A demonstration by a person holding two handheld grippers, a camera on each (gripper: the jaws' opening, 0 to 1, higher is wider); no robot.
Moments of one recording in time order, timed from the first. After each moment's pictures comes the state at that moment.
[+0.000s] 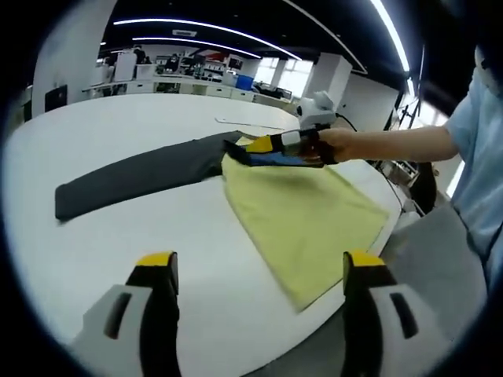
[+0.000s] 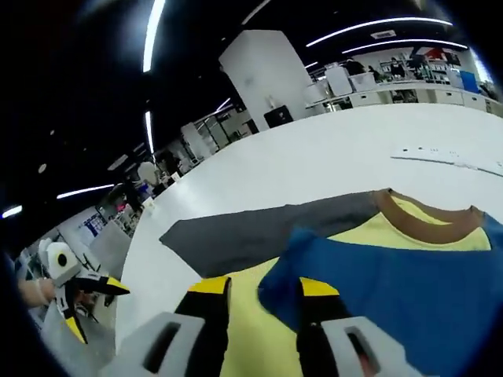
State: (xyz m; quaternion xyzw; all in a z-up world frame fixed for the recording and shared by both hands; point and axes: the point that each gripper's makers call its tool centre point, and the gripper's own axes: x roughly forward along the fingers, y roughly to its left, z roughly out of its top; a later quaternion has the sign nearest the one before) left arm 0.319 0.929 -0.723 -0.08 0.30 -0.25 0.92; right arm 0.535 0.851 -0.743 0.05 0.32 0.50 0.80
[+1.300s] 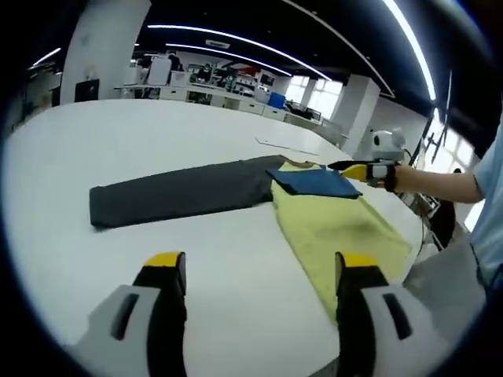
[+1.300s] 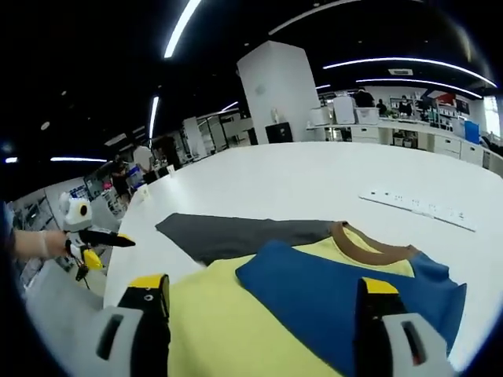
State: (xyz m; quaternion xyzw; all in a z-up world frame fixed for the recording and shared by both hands) left arm 0.355 0.995 -0.708 -0.12 0.26 -0.16 0.94; right arm 0.529 0.775 -0.697 -0.02 0.26 0.49 0.84
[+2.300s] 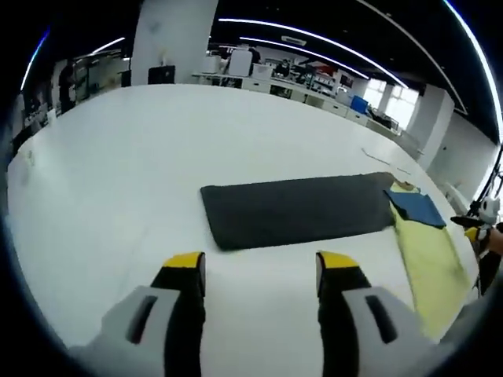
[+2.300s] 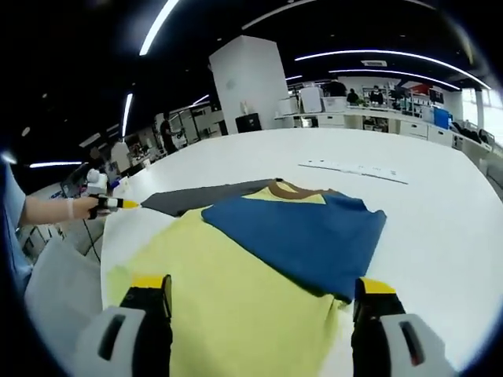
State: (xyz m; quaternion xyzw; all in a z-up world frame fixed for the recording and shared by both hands) left arm 0.387 1.139 -0.744 -0.13 0.31 0.07 0.94; right arm 0.494 0.635 -0.719 -0.01 0.30 0.41 0.86
